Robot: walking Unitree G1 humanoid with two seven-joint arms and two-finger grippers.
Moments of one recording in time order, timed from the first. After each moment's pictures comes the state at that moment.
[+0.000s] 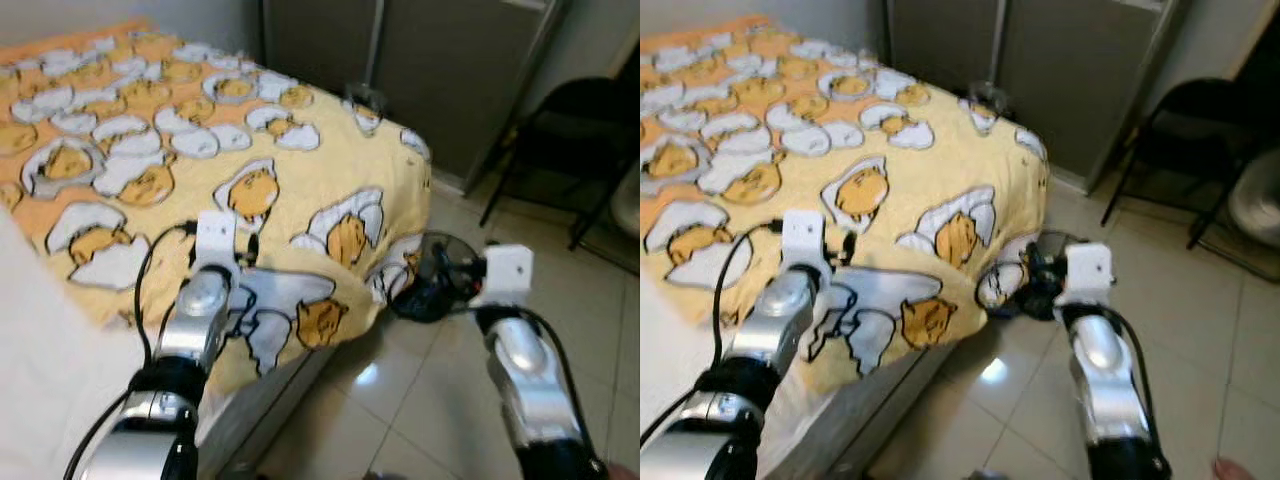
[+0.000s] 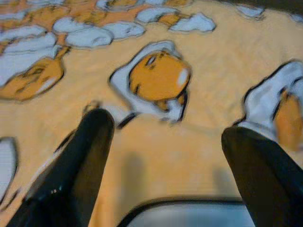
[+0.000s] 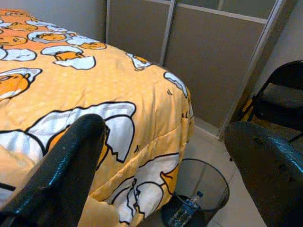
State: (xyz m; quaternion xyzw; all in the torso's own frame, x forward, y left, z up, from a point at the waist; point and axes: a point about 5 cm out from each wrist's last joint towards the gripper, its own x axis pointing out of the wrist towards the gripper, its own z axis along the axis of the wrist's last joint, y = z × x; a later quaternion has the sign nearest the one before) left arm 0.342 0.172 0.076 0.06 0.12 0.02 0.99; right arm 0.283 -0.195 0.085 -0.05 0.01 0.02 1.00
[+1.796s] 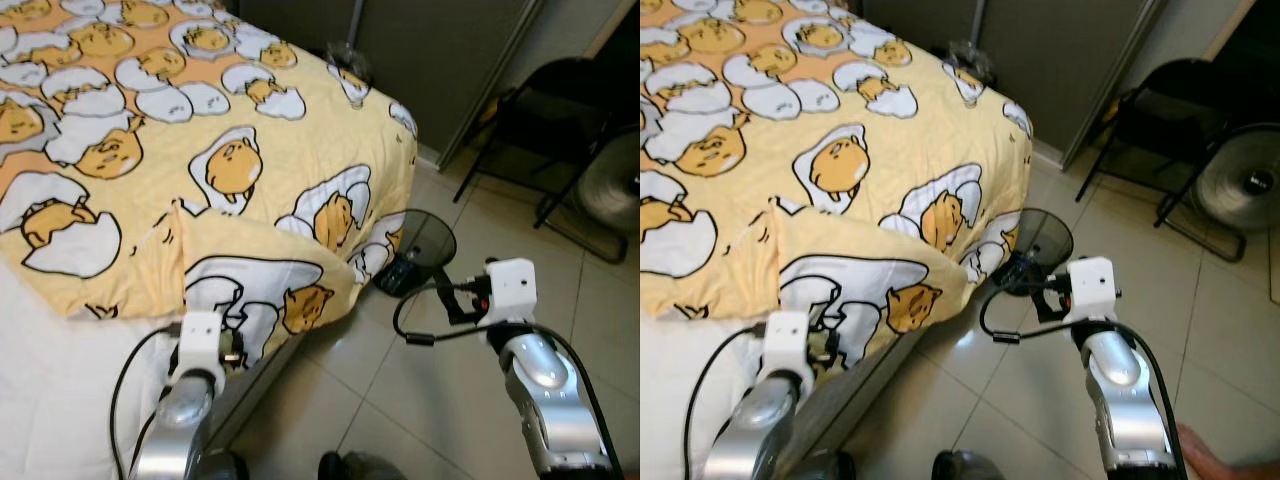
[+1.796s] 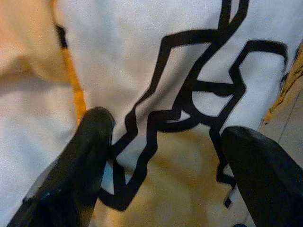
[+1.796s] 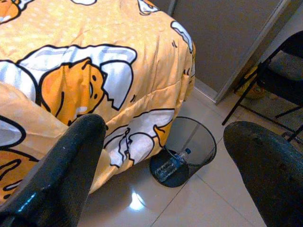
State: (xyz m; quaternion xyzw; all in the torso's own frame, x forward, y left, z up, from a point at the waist) left arm 0.239 0.173 0.003 0.05 0.26 0.04 0.96; right arm 0.267 -0.202 0.082 -0.07 0.07 0.06 0.99
